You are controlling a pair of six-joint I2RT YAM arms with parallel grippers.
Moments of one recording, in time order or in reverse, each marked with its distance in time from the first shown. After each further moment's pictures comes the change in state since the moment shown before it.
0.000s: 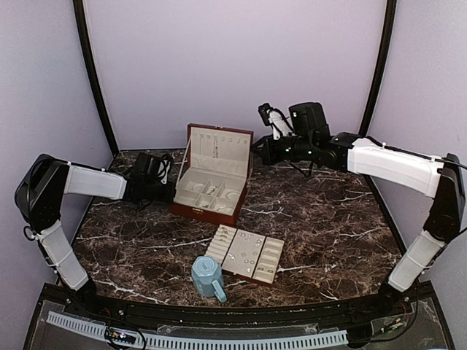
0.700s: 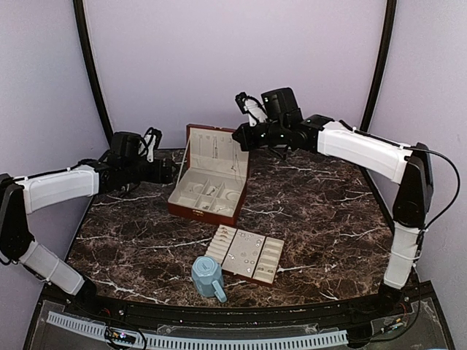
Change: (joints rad) left arm 0.008 -0.289 0.006 -0.077 0.059 -0.011; right arm 0.037 0.262 0.377 -0.142 0.057 -0.054
